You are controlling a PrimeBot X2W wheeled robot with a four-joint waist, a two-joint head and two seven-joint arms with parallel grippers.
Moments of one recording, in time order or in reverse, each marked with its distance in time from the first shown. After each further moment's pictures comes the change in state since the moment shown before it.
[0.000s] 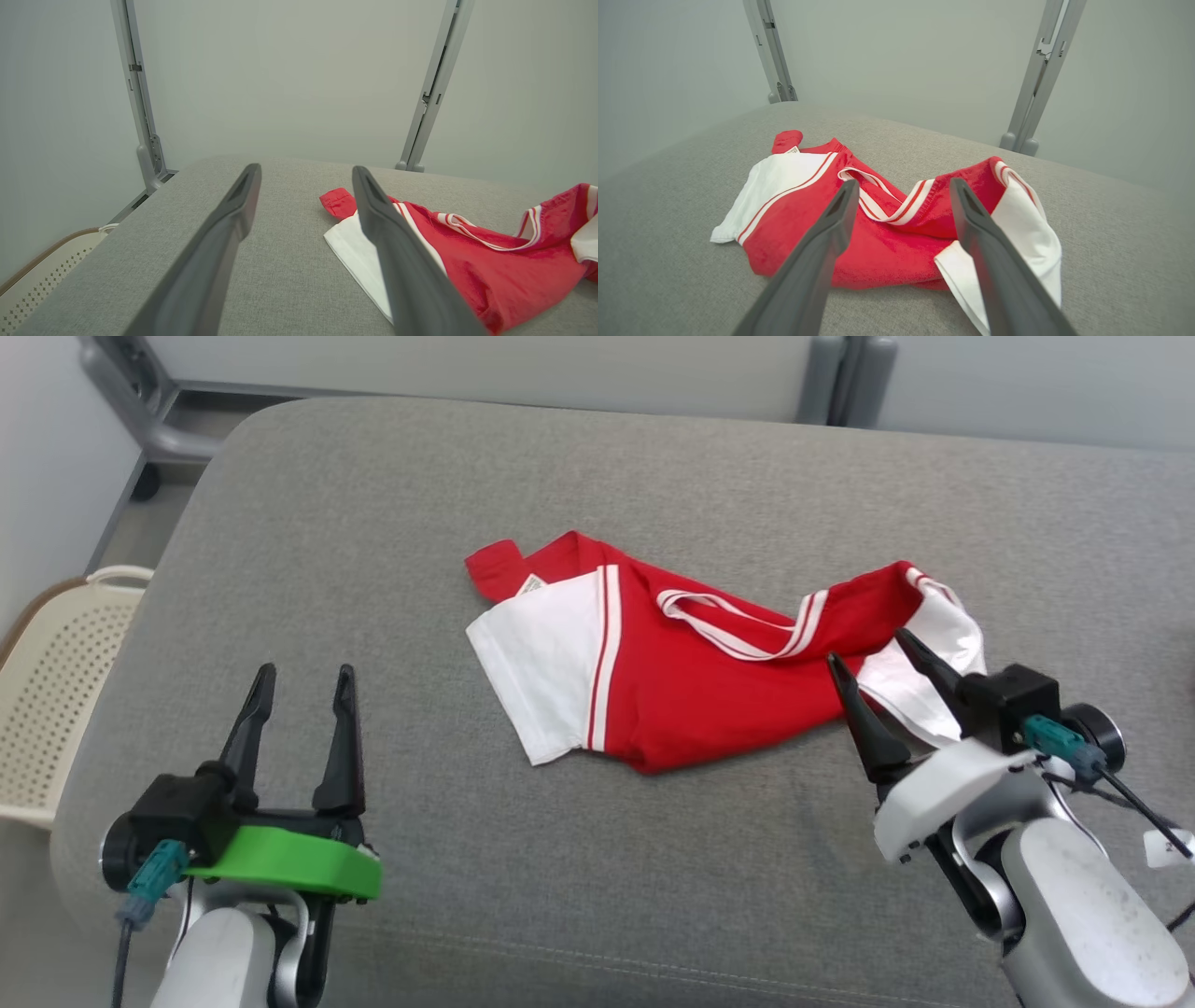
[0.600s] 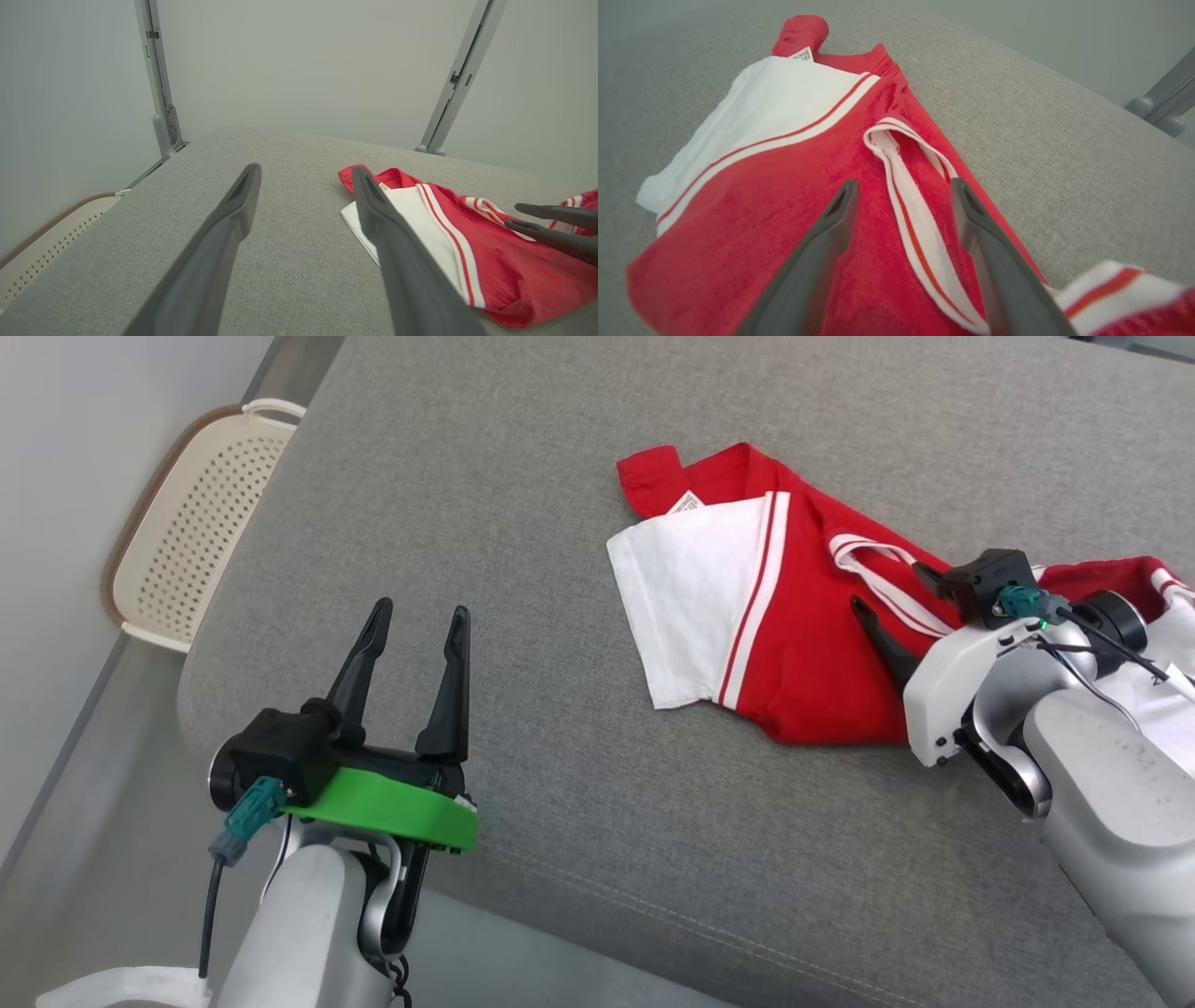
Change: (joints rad) left arm -0.124 -0.157 -0.041 0.061 0.065 -0.097 0.000; right arm -0.373 -0.180 0.286 0.356 0.144 0.000 0.082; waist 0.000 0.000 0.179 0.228
